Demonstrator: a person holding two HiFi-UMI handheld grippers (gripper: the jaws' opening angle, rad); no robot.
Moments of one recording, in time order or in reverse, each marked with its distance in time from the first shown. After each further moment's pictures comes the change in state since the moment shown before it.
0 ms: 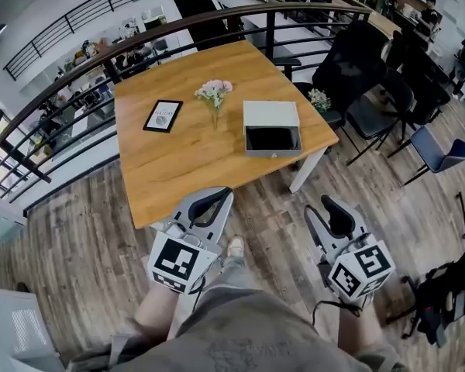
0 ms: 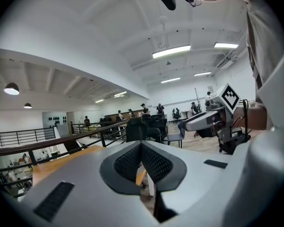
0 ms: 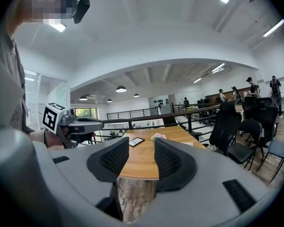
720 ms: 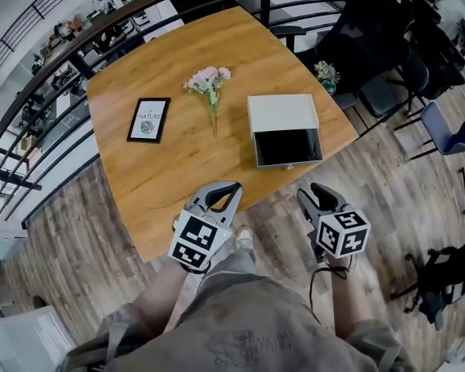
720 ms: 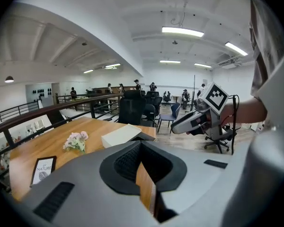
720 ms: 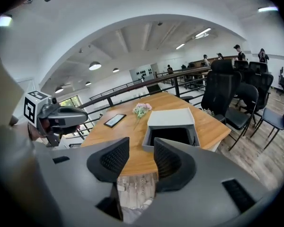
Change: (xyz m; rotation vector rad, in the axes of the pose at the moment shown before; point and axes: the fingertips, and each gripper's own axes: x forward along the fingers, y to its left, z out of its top) left arm 0.156 0.124 -0.135 -0.091 0.300 -0.192; right arm 0.217 -0.109 -0.112 0.237 0.355 -0.148
